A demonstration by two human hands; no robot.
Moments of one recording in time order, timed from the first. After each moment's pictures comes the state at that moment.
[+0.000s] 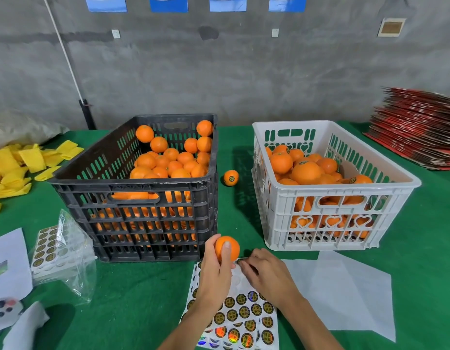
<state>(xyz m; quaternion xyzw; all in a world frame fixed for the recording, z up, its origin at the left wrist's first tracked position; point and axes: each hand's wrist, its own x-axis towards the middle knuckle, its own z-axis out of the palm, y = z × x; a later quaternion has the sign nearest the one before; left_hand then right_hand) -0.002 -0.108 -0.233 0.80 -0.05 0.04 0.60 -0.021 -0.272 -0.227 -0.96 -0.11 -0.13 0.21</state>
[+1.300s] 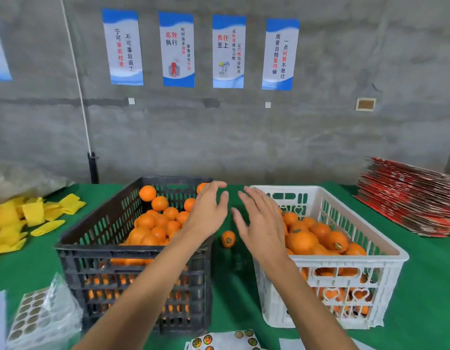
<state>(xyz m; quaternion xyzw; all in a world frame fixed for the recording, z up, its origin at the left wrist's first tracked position) 0.137 -0.107 0.025 0.85 -0.21 0.23 0.43 0.071 -0.254 0.003 -0.86 -0.09 -0.49 0.13</state>
